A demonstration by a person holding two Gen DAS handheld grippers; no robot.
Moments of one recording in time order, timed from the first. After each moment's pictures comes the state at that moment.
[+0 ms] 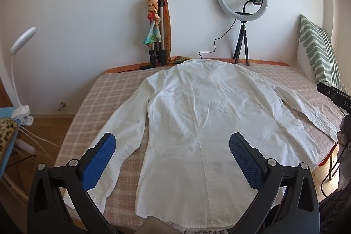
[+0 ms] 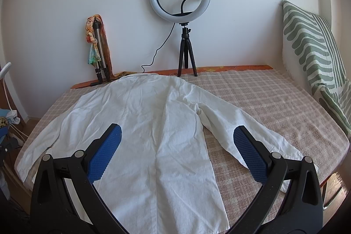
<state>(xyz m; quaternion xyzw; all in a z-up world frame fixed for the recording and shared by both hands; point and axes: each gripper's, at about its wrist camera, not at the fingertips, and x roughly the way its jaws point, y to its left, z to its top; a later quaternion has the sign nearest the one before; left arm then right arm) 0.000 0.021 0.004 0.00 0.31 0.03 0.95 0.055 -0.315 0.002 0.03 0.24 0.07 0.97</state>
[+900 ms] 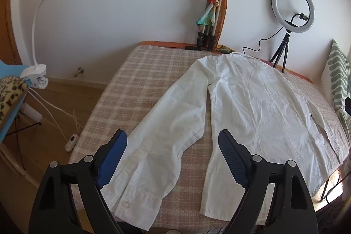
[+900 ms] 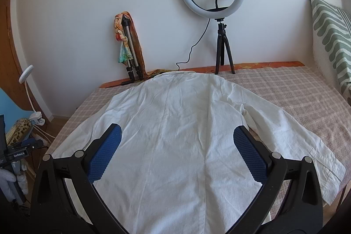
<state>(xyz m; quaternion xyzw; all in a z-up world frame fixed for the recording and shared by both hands) 0.005 0.158 -0.029 -0.10 0.36 0.09 0.92 0.073 -0.252 0.014 0.05 0.26 0.18 0.95</state>
